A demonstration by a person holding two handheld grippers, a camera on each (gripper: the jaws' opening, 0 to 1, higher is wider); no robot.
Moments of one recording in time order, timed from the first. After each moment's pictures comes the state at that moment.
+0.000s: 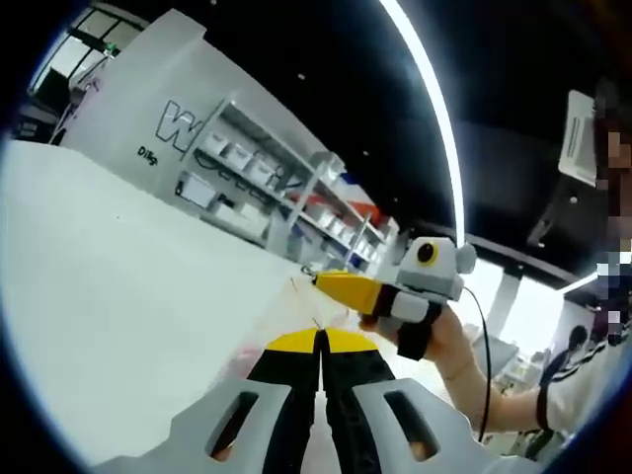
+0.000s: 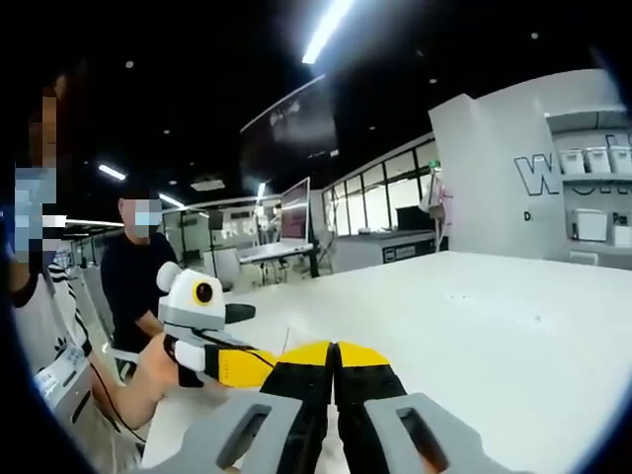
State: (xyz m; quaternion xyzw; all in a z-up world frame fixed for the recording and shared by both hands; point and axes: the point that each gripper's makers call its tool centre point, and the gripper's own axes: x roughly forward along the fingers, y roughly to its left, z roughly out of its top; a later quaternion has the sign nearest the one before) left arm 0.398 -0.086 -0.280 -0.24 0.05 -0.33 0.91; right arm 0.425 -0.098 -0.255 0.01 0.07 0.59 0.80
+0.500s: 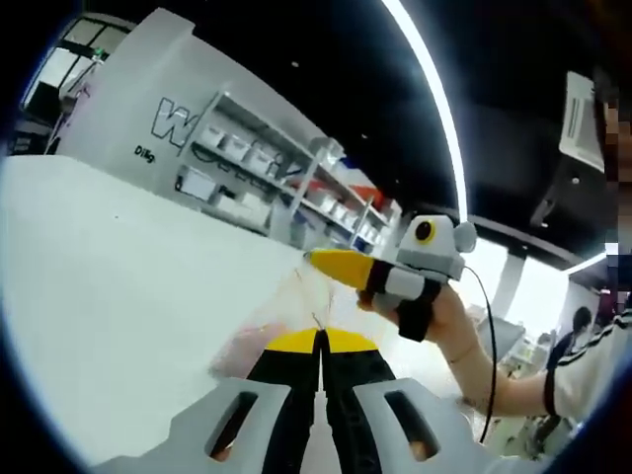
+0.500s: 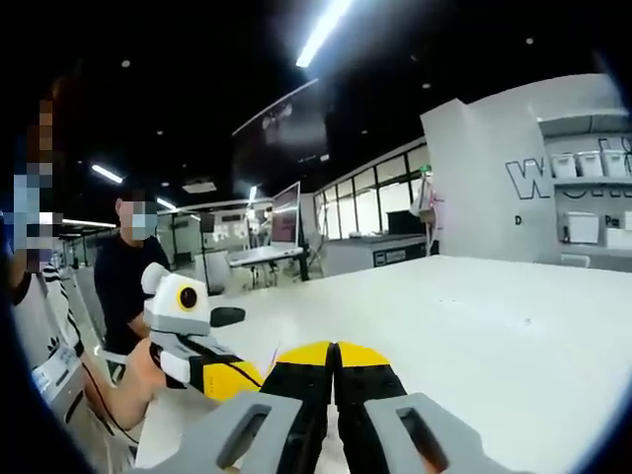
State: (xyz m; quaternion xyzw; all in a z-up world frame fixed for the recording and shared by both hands) left arm 0.391 -0.094 -0.291 -0.20 0.08 -0.33 0.92; right arm 0.433 -0.102 -0.251 0.01 0.06 0.58 0.81
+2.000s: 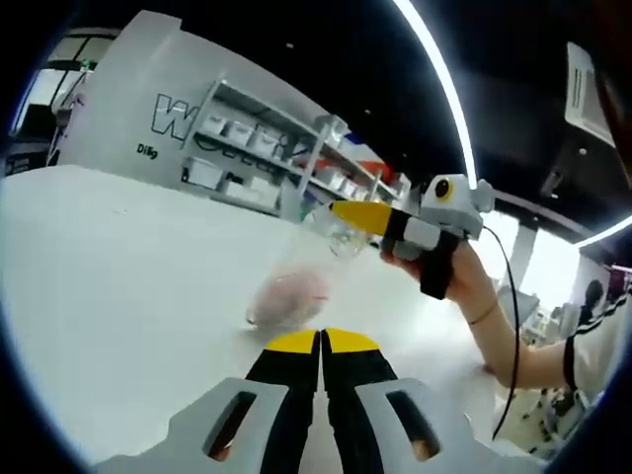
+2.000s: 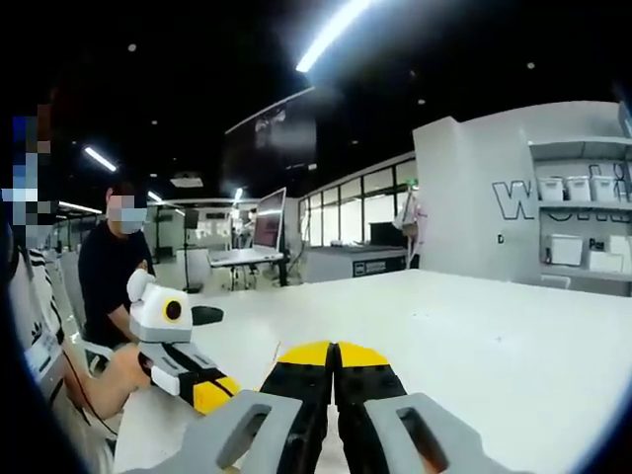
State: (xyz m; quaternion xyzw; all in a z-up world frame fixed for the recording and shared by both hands) left arm 0.391 -0.086 -0.319 -0.16 0.11 -0.32 0.93; right arm 0.449 -0.118 -0.241 -0.01 0.03 0.54 0.84
